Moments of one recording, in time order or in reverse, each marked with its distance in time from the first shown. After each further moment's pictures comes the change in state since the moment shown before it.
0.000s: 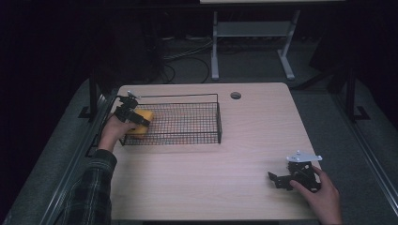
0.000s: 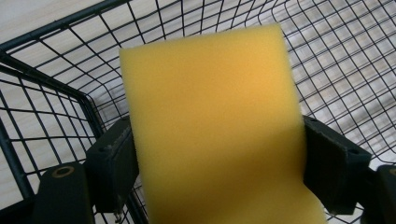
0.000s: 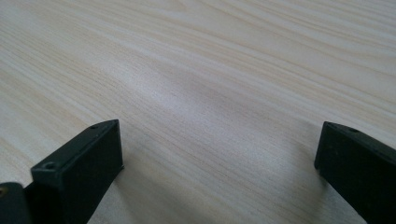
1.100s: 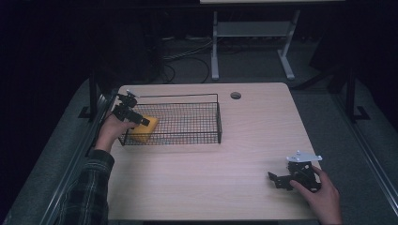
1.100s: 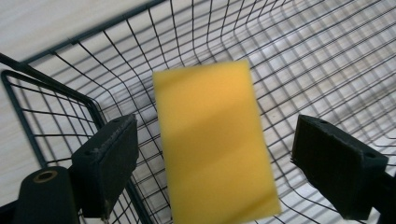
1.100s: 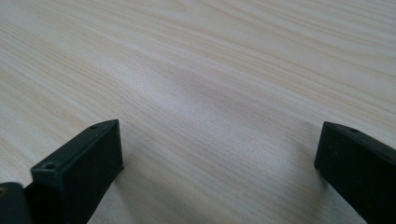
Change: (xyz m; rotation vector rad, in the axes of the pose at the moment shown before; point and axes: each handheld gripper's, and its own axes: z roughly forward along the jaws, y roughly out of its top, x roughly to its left) left arm -0.007 0.001 -0.019 -0.030 0.010 0.031; right arm 0.000 0.000 0.000 0.000 0.000 0.000
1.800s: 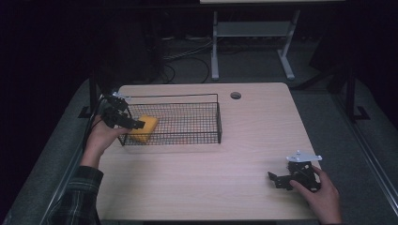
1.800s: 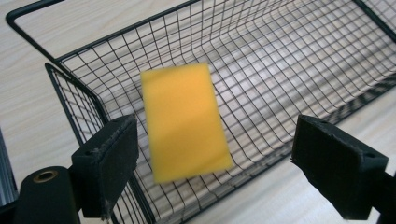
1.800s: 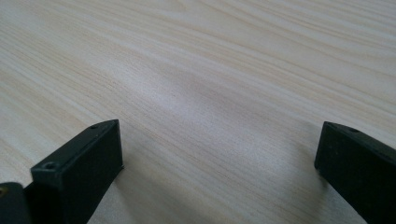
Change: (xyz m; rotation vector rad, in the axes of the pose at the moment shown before) left arm -0.024 -0.032 -0.056 -0.144 -0.004 0.032; right arm 0.000 0.000 0.000 0.001 0.000 -0.001
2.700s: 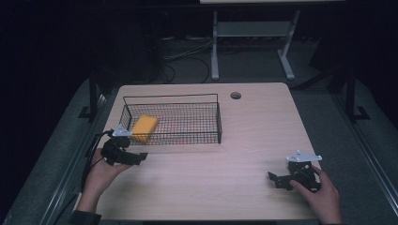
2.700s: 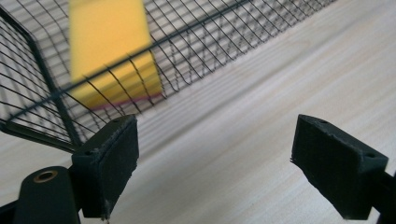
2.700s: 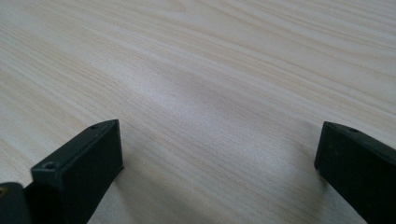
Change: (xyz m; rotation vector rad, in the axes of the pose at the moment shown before) left arm -0.058 -0.087 -0.005 -0.053 -0.018 0.058; right arm 0.000 0.000 0.000 0.000 0.000 0.000
